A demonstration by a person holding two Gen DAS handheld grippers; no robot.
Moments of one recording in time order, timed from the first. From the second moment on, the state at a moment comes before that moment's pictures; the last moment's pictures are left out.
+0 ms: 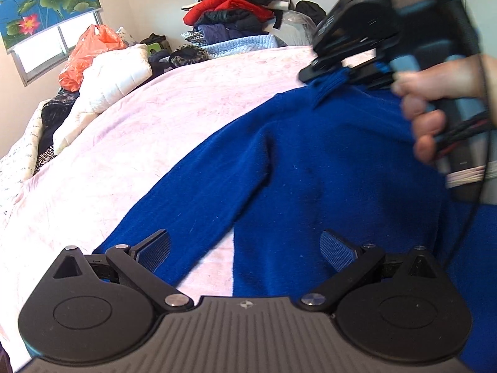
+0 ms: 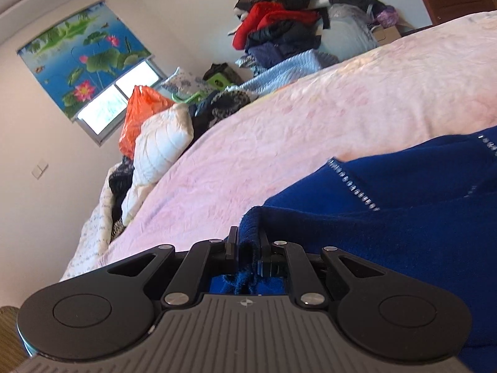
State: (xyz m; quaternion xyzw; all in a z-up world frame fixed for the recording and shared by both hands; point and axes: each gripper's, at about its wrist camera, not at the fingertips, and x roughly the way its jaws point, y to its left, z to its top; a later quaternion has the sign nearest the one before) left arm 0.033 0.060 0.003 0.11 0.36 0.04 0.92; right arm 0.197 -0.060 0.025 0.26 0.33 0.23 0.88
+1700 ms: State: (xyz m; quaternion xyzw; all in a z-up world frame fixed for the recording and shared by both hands) left arm 0.026 0.076 -0.005 0.09 0.40 0.08 0.91; right arm 0.089 -0.084 -0.004 0.14 0.35 0.16 0.91
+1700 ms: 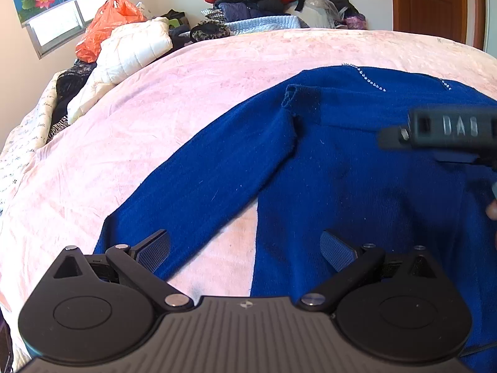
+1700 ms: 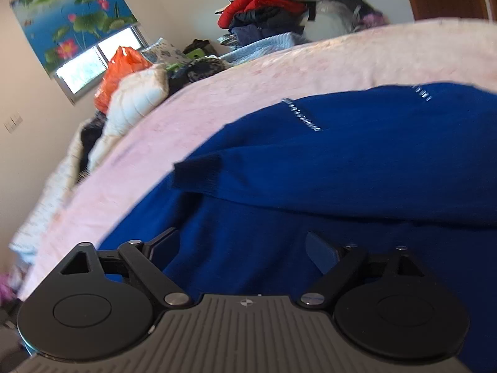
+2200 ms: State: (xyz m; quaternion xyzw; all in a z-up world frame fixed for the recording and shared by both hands) left arm 0.020 0.072 -0.008 0.09 0.40 0.09 0.91; right arm 0.064 -0.057 -0.029 -0.01 0.33 0.14 0.93
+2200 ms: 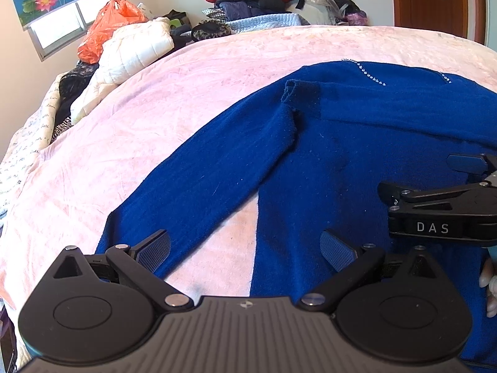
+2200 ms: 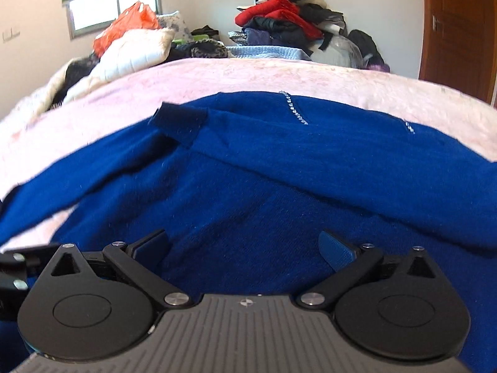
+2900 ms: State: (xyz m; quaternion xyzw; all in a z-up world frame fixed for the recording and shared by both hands) left arm 0.003 0.176 -0.009 0.10 0.39 0.25 0.88; right arm 0.060 -0.052 -0.030 -0.03 0.33 0.14 0.93
